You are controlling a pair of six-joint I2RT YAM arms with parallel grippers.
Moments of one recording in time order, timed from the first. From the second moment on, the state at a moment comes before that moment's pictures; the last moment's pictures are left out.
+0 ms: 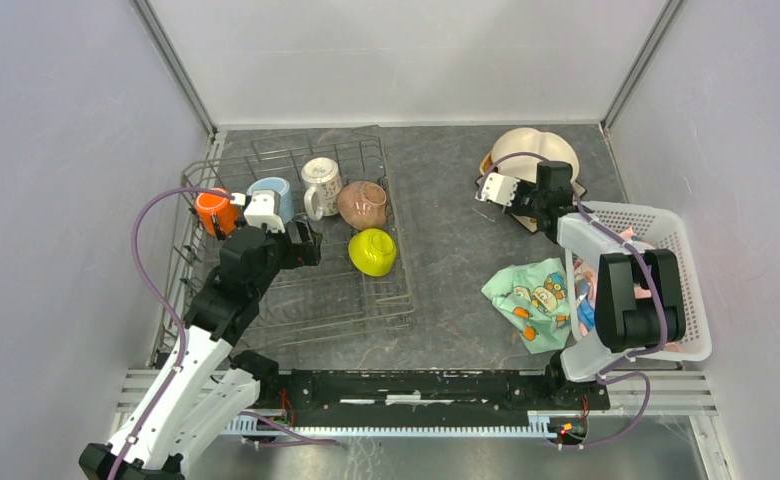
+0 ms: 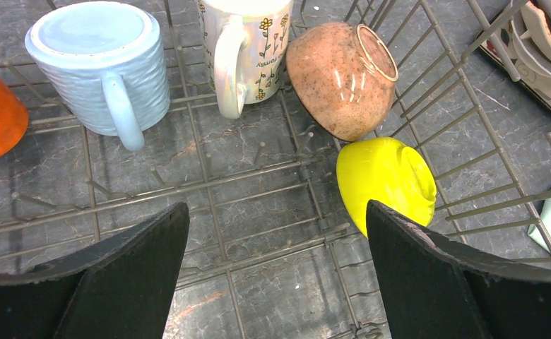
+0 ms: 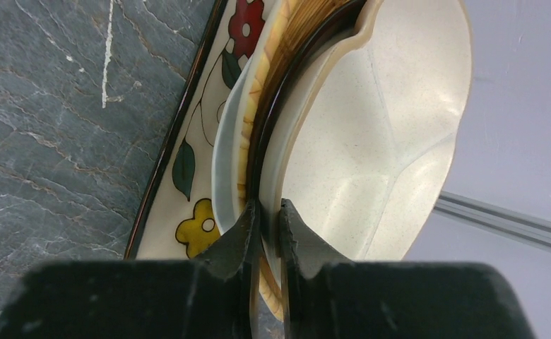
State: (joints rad) left arm -0.39 0.67 0.70 -0.39 -0.18 -0.27; right arm 0.09 1.59 0.92 0.00 -0.15 -1.22
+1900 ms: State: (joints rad) left arm -0.39 0.65 0.70 -0.38 -0.18 -0.27; right arm 0.13 1.50 0.85 -0.02 -0.20 -1.16
